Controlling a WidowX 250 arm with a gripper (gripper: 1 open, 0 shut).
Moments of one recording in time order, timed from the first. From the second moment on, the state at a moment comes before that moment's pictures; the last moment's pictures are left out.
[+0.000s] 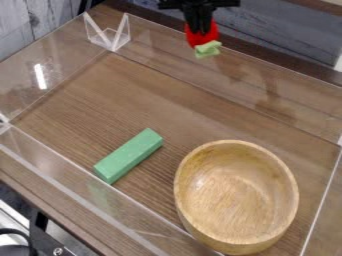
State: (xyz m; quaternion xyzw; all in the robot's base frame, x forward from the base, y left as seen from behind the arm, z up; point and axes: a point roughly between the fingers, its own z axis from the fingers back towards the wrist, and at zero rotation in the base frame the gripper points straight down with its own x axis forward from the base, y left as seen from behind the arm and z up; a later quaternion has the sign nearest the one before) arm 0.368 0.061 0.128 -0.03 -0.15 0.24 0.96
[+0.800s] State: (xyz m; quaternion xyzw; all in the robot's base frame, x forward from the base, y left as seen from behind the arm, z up) arm 0.348 0.121 0.116 -0.01 -0.16 0.23 0.96
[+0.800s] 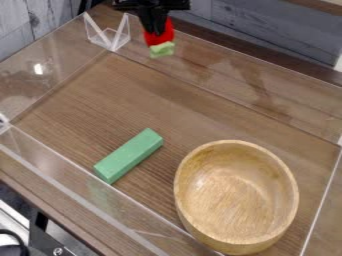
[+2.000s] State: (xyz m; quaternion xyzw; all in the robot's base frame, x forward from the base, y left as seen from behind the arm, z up) arm 0.302 0.178 0.053 0.01 -0.14 0.18 0.97
